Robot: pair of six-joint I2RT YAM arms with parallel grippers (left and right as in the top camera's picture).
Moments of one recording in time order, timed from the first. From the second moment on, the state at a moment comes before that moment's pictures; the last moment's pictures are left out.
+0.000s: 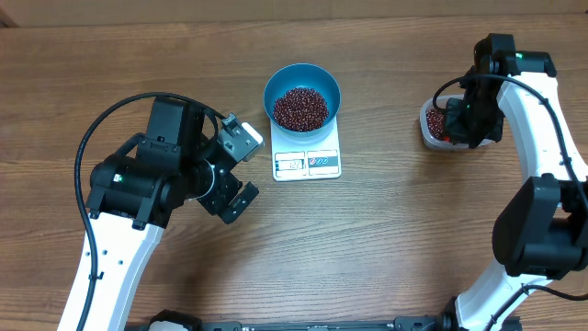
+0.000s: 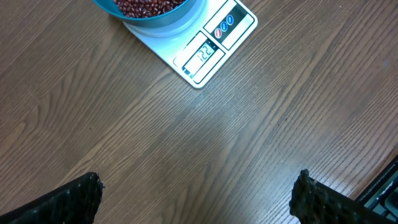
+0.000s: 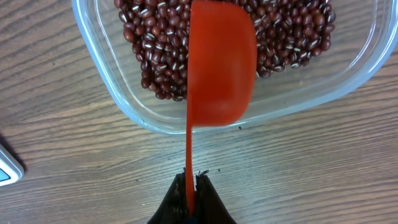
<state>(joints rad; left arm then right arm) -0.27 1.25 1.37 -1.22 0.21 0.47 -0.10 1.93 1.68 -1.29 -0.02 0.14</state>
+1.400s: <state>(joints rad) -0.27 1.25 1.37 -1.22 0.21 0.47 -0.10 1.98 1.68 -1.22 0.08 0.07</state>
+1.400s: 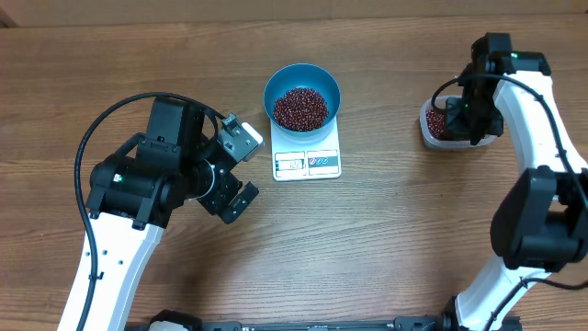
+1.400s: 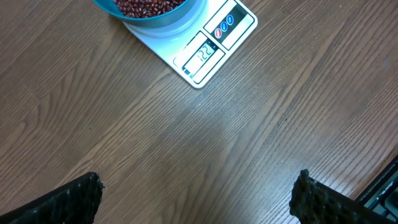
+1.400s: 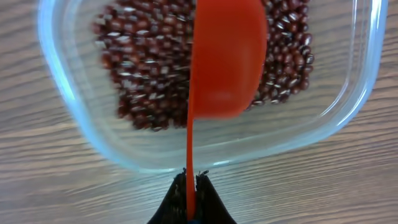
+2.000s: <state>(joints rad) -0.27 1.25 1.37 -1.22 0.21 0.47 -0.10 2.01 1.68 -1.15 0.08 0.20</state>
